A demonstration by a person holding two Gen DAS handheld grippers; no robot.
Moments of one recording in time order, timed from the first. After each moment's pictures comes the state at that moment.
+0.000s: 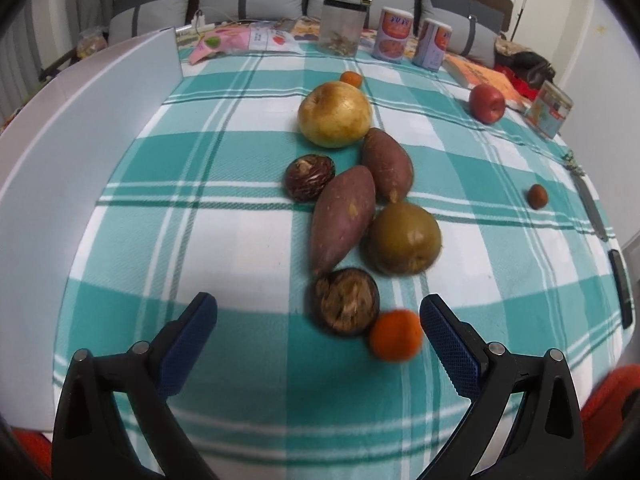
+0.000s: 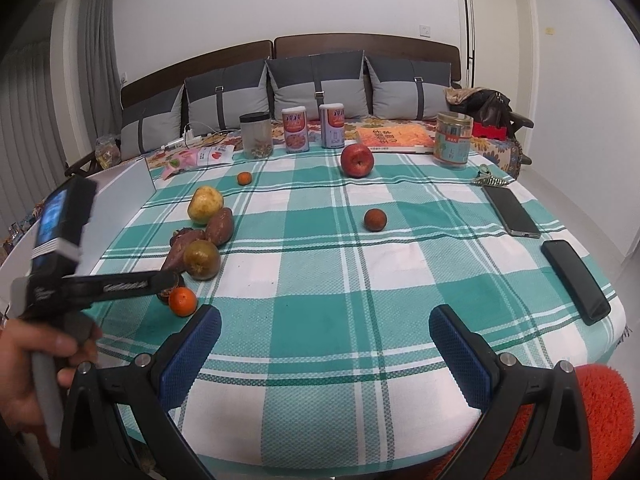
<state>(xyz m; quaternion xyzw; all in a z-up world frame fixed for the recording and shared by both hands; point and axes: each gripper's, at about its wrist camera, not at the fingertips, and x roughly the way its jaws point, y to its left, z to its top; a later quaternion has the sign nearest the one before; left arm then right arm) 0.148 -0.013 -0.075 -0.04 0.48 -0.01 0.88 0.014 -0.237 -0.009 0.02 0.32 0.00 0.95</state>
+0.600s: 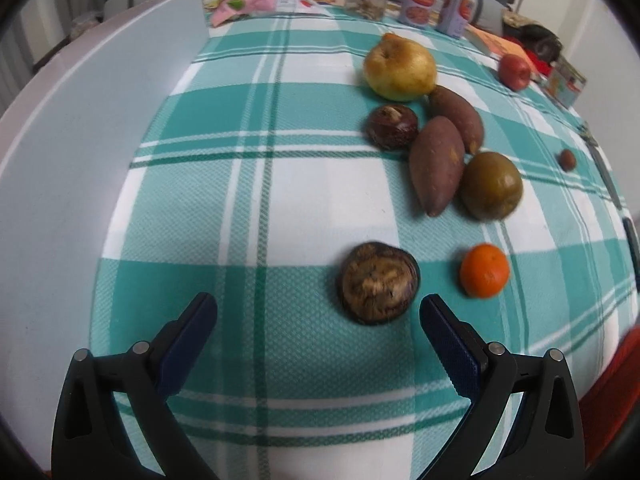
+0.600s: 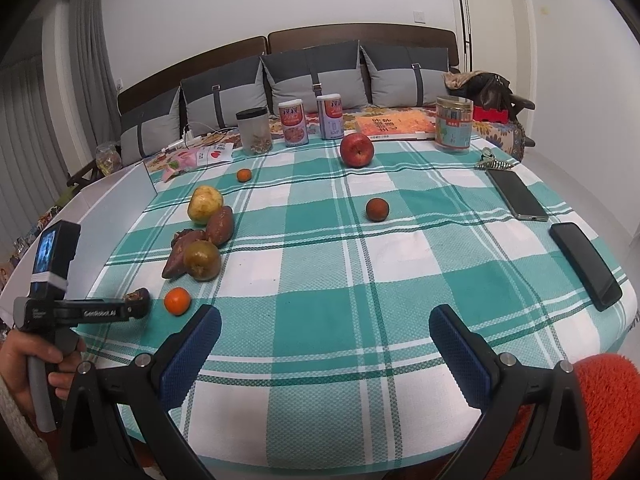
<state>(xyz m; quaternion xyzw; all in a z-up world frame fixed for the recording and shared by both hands) 0.131 0.051 -0.096 -0.03 0.53 -0.04 0.85 0.019 -0.244 -0.012 0.05 0.33 0.00 0.94</state>
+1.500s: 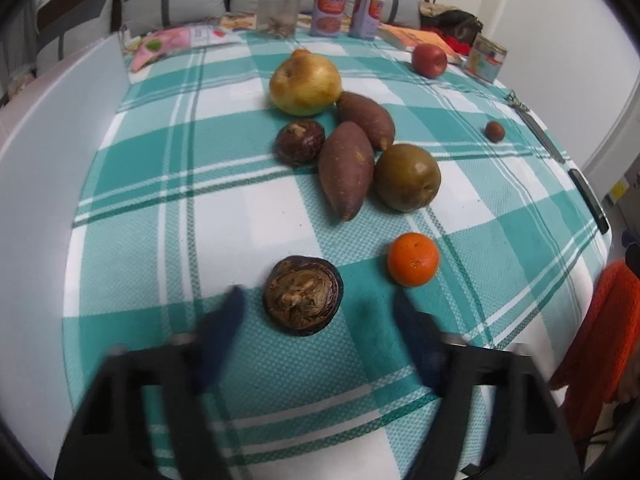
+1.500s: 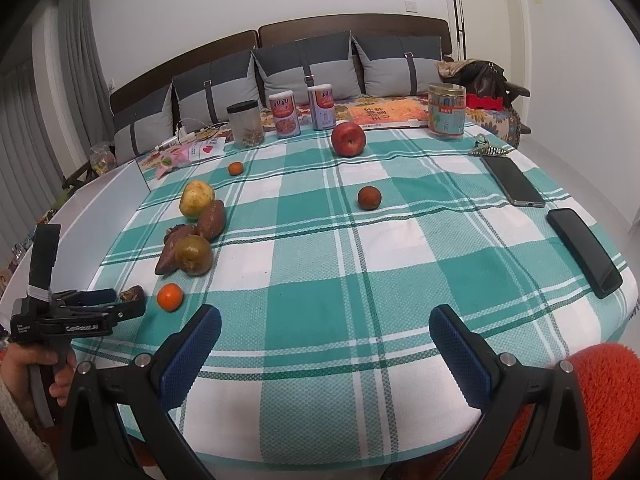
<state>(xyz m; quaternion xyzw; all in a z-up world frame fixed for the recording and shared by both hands) 0.130 0.029 -0.087 0.01 0.49 -0.16 0.86 0.019 -0.253 -0.016 0.07 0.35 -0.01 0.93</state>
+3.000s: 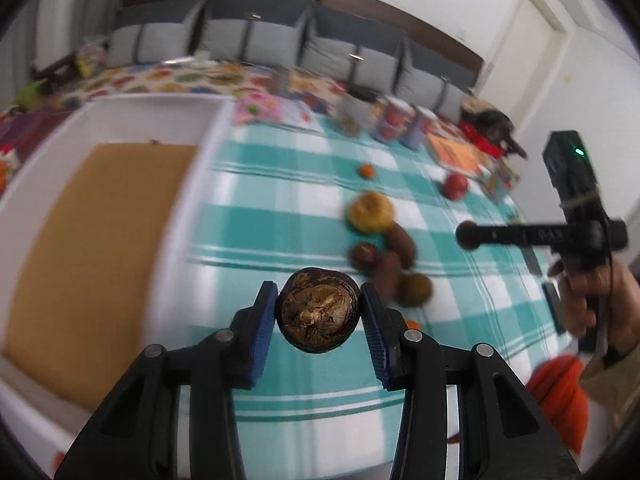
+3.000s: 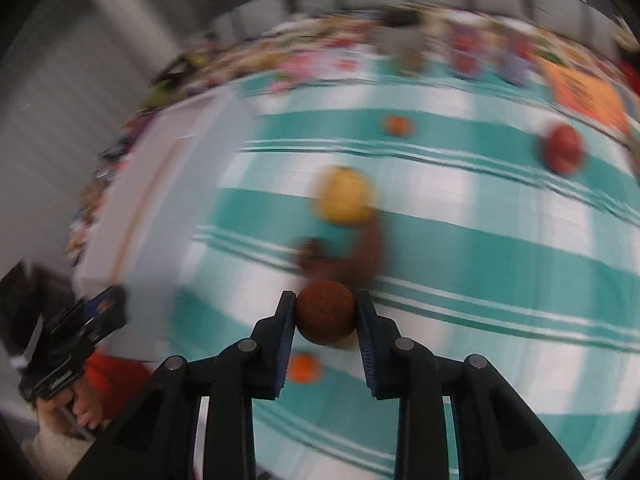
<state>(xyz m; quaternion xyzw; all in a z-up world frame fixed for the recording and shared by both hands) 0.094 0.160 0.052 -0.12 0.41 -0.07 0.90 0.234 -0.115 0.040 0.03 0.54 0.28 0.80</state>
